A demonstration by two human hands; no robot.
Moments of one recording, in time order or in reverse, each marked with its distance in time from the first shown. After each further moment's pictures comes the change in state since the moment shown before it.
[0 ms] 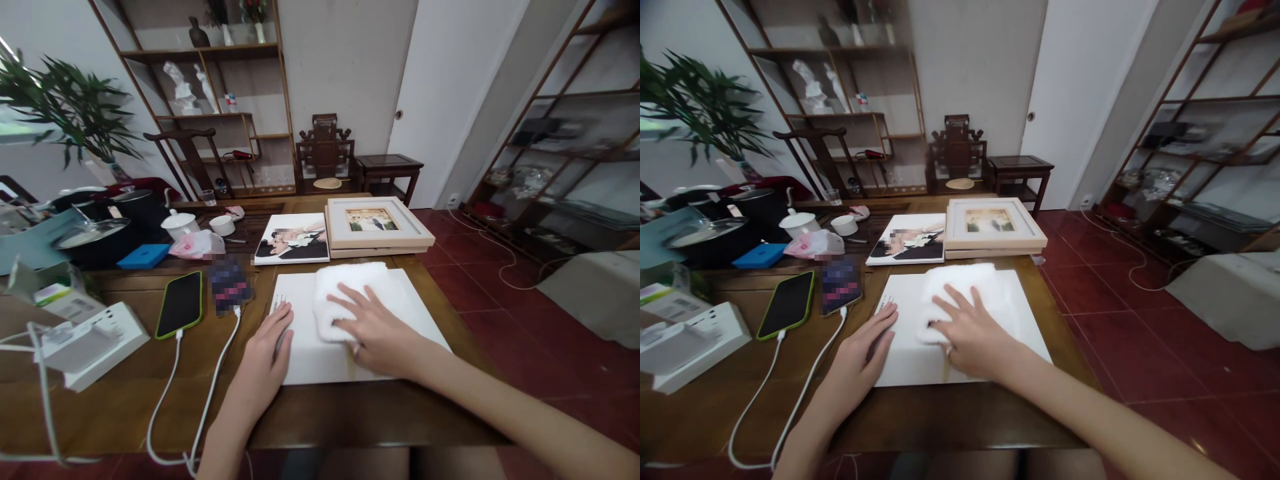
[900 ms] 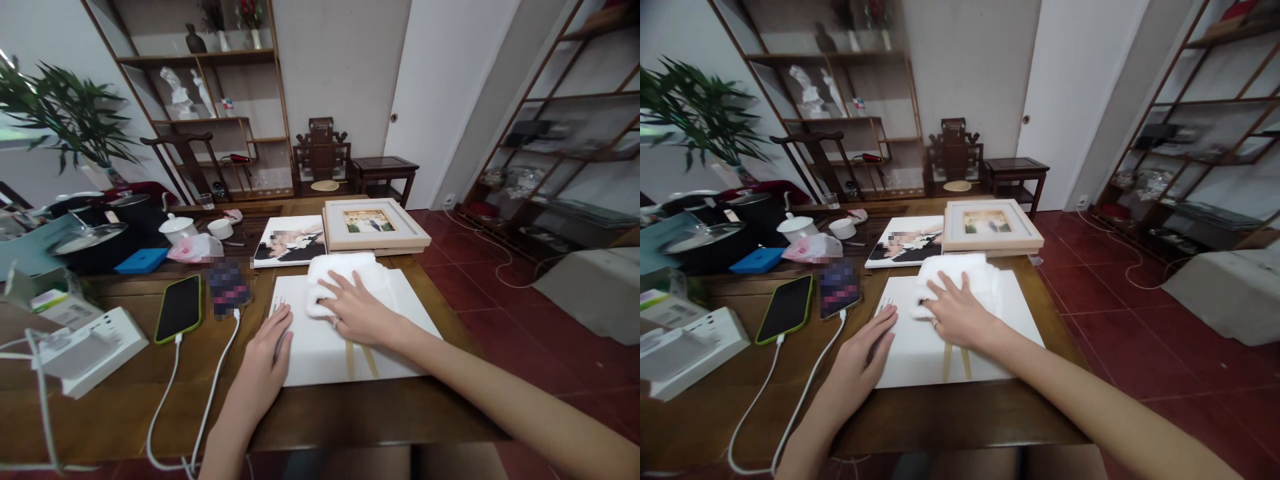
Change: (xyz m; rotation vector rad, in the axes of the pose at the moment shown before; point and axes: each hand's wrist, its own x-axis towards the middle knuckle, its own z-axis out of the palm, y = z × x) left_hand 0.001 -0.002 0.000 0.019 0.017 0.029; right_hand 0.039 0.007 -0.001 -0.074 0.026 0.026
